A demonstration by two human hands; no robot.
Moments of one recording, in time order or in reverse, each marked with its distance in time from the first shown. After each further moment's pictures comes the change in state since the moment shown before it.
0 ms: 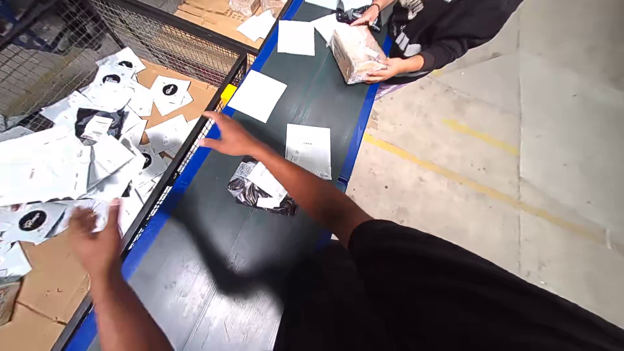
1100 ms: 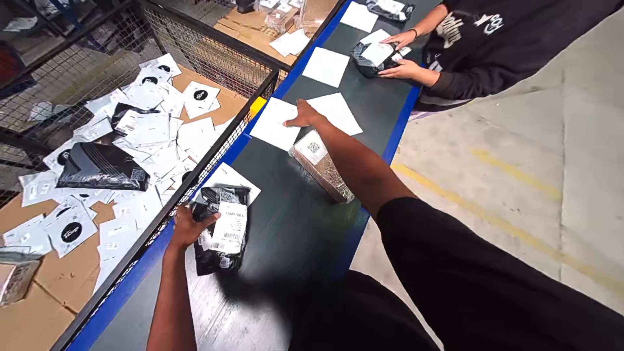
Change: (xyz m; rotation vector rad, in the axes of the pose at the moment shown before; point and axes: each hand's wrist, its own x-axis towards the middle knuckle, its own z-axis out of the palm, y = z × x) left_hand -0.005 -0.059 0.095 0.317 -0.529 -0.138; right_hand 0.089 0.189 -0.113 -0.530 -0.134 0.450
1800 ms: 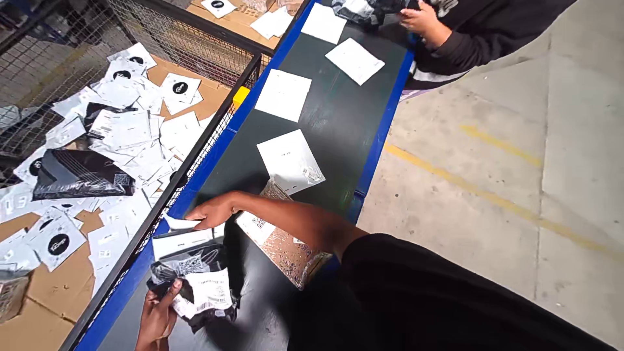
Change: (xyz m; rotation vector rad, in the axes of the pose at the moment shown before) left_hand -0.155 -0.074 0.010 -1.078 0.084 0.077; right_hand -0.205 -0.240 0.131 0.551 -0.909 -0.942
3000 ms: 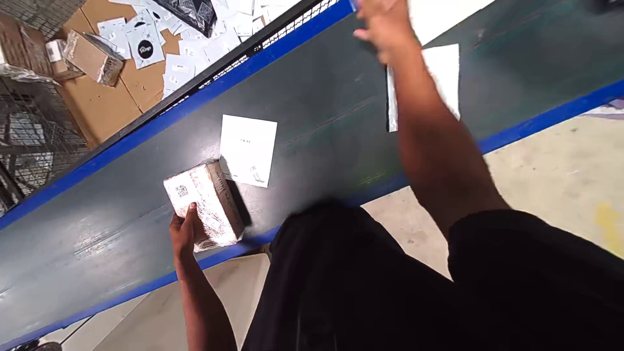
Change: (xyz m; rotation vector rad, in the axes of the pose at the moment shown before) left_hand -0.280 -0.066 -0.026 0.404 0.852 -0.329; right_hand -0.102 0.025 -0.106 0.239 0.965 0.308
